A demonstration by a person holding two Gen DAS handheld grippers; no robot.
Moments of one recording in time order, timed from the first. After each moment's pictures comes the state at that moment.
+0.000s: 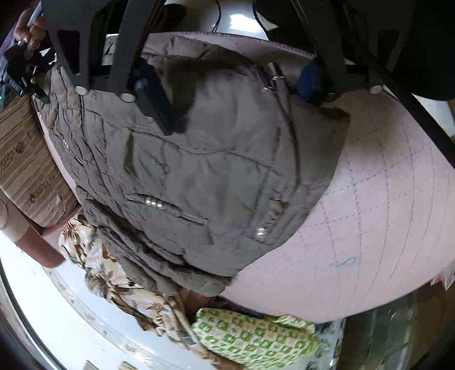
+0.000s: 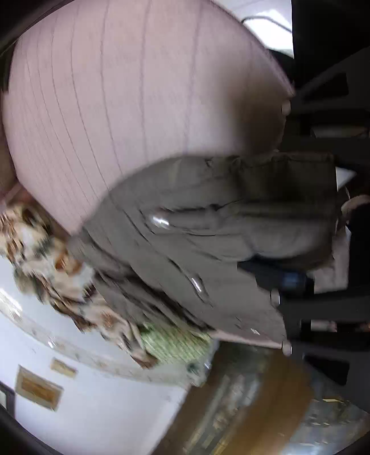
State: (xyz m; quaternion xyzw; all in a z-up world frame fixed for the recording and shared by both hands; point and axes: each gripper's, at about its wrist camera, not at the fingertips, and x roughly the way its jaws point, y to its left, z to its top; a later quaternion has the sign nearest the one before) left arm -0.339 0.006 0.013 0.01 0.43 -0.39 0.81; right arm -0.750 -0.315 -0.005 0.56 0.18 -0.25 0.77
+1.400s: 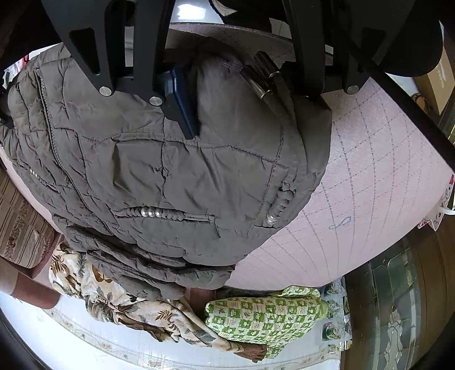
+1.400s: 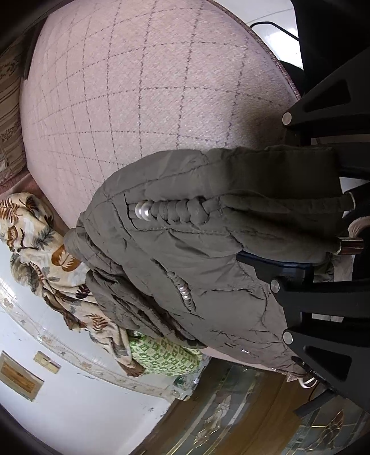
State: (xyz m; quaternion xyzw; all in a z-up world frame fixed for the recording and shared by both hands) left arm -0.362 -0.017 0.013 0.12 0.36 -0.35 0.86; right arm -0.734 -0.301 -0.006 0.50 0.21 -0.30 0.78
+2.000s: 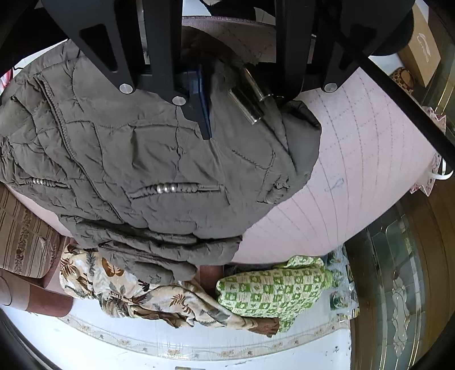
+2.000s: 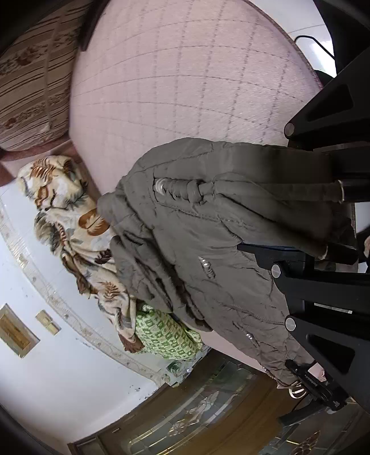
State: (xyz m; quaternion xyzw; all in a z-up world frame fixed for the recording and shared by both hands) left arm -0.380 -0.020 0.043 0.15 0.29 -0.35 0.88; right arm -0.731 -0.288 0.037 0.41 0.17 -0.30 0.85
